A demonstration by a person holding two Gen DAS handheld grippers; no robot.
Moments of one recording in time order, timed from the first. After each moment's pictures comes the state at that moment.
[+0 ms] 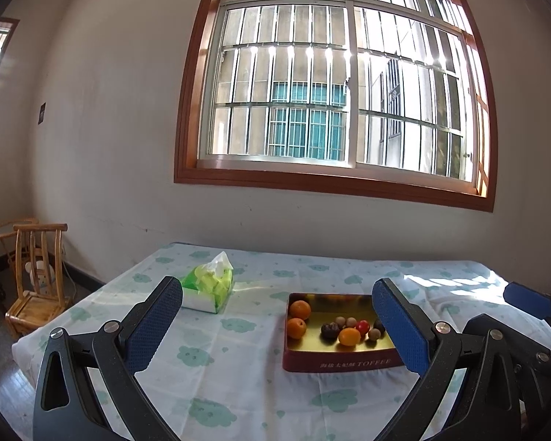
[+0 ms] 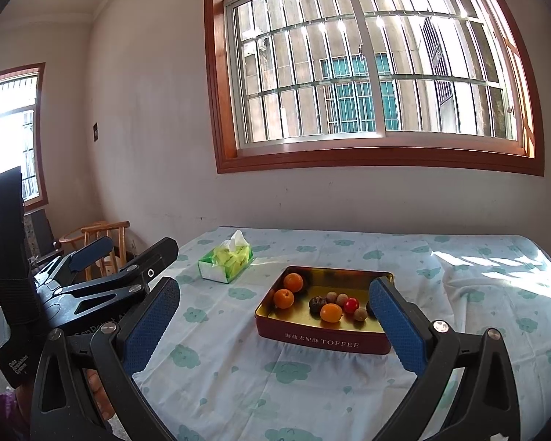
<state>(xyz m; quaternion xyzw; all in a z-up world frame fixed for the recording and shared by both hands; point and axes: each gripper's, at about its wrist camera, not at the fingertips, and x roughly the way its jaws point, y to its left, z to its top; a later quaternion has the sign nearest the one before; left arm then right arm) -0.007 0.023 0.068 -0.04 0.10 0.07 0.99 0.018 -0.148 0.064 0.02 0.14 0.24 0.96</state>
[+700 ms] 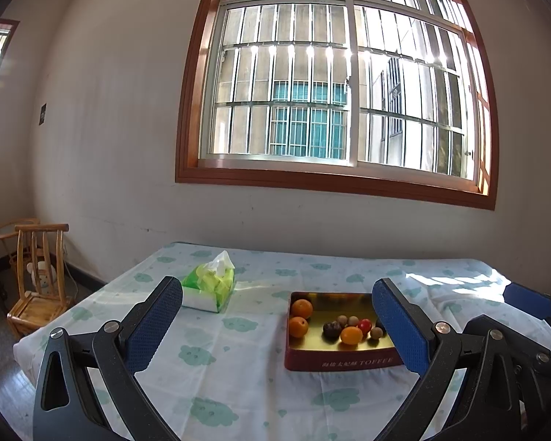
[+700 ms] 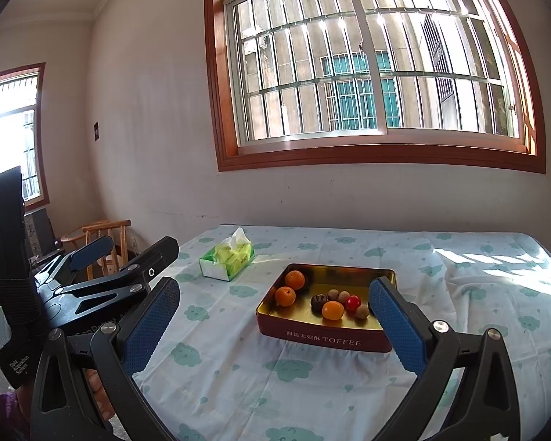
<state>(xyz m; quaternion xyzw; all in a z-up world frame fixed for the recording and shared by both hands) -0.007 0.024 0.064 -0.04 0.10 0.07 0.99 0.020 -0.148 0.061 0.02 0.15 0.25 0.96</state>
